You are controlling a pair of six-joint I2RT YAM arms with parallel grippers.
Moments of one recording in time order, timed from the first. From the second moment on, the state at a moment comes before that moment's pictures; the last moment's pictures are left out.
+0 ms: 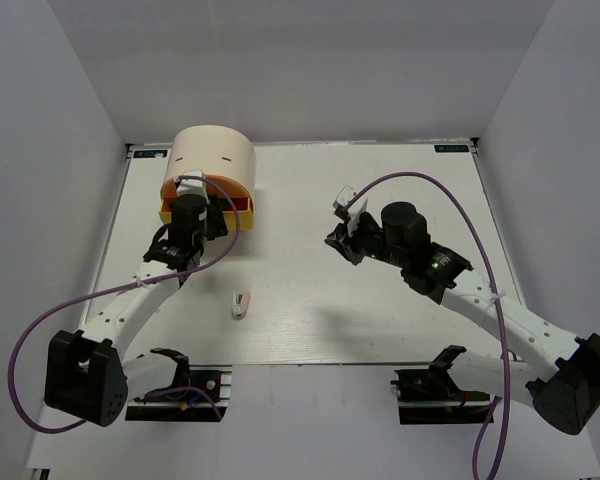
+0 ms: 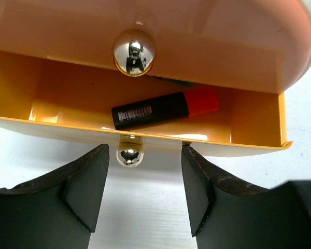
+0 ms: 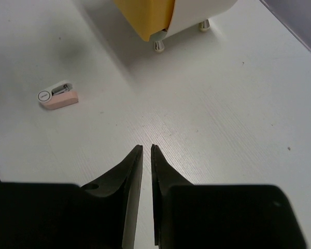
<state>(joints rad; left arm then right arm) -0.31 1.16 0.79 -0.12 -0.34 -0.27 0.75 1.07 0.90 -0.16 -0.25 -0.19</state>
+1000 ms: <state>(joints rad) -0.30 1.22 0.71 0.11 -0.42 -0.27 0.75 1.07 0.89 -0.16 -0.26 -0.18</state>
